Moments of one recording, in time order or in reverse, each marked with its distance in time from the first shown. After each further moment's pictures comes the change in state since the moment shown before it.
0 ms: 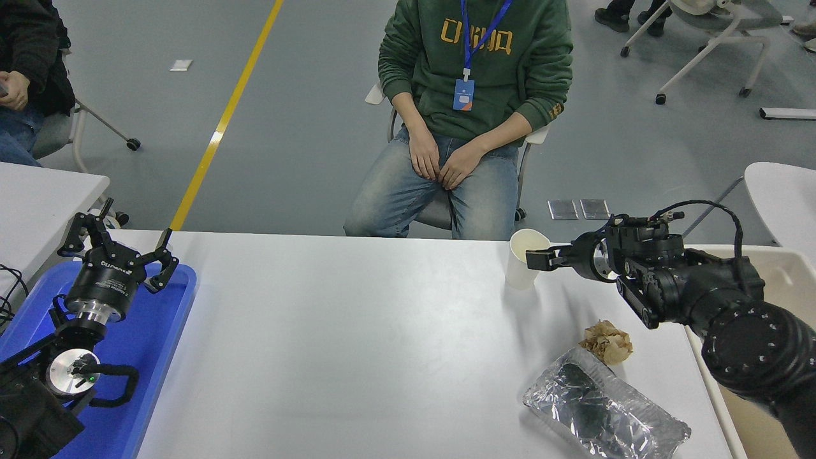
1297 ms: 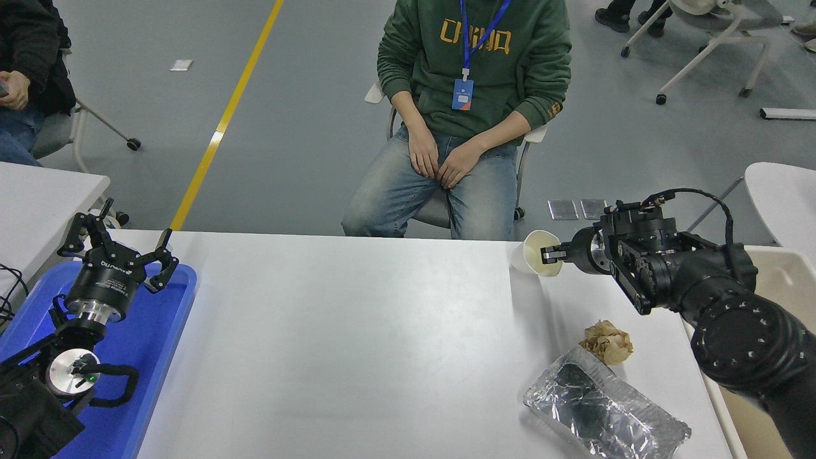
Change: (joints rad) left arm 0.000 0.000 0.000 0.000 0.000 0.000 0.000; right arm 0.050 0.016 0.019 -0.044 0.018 0.210 -0.047
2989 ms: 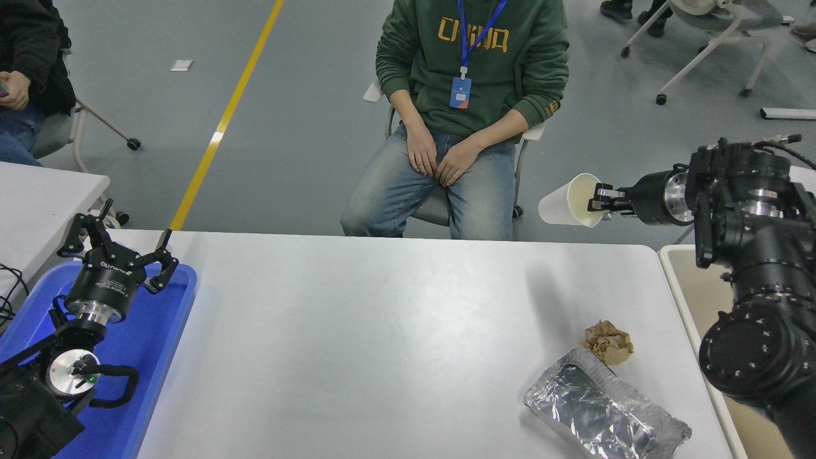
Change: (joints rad) left arm 0.001 0.000 0.002 0.000 0.000 0.000 -0.001; right arm 0.068 -0.157 -0.012 -0.257 0.185 0.377 0.279
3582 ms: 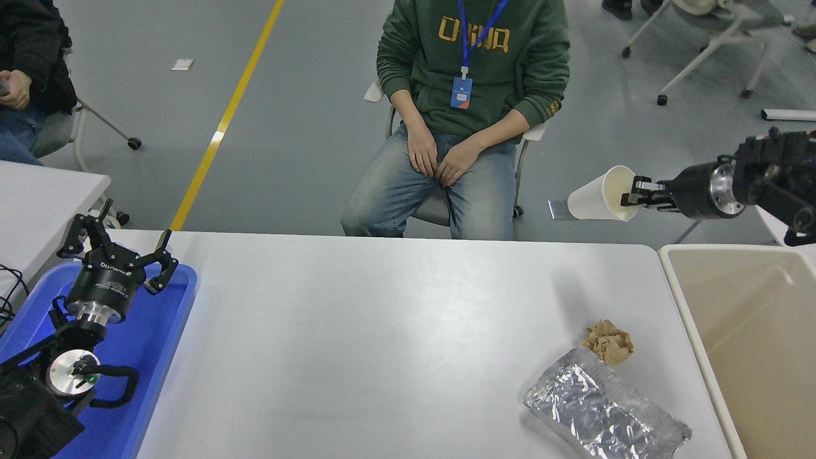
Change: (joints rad) left arm 0.000 0.000 0.000 0.000 0.000 0.001 0.000; right arm 0.266 -0.451 0.172 0.946 0.005 -0.331 -0.340
